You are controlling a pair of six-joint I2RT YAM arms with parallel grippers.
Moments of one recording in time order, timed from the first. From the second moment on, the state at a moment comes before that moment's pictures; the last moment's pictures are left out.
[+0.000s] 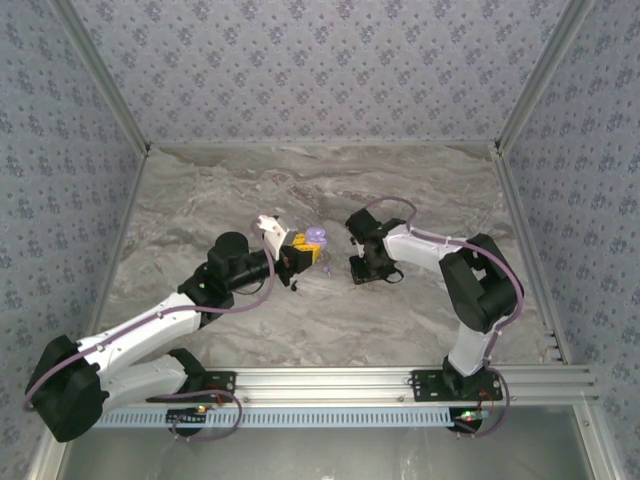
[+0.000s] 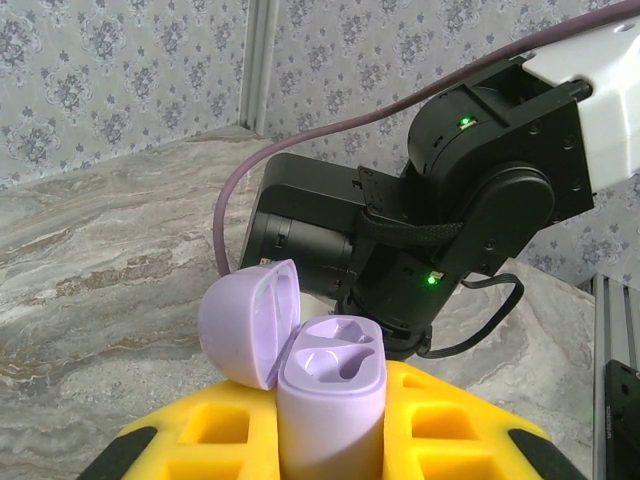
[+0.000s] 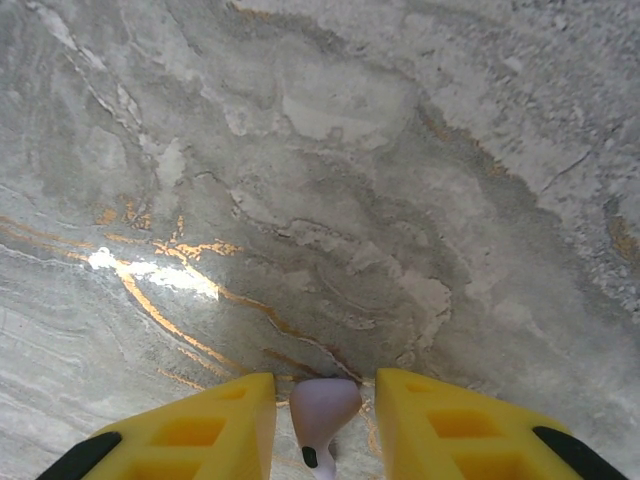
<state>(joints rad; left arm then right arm) -0.76 1.04 0.59 0.31 0.31 -0.18 0.61 1.77 1.07 -0.70 -0.03 0.33</state>
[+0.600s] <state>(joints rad) -0.76 1.04 0.59 0.31 0.30 -0.18 0.65 1.80 1.11 -0.74 0.06 0.37</state>
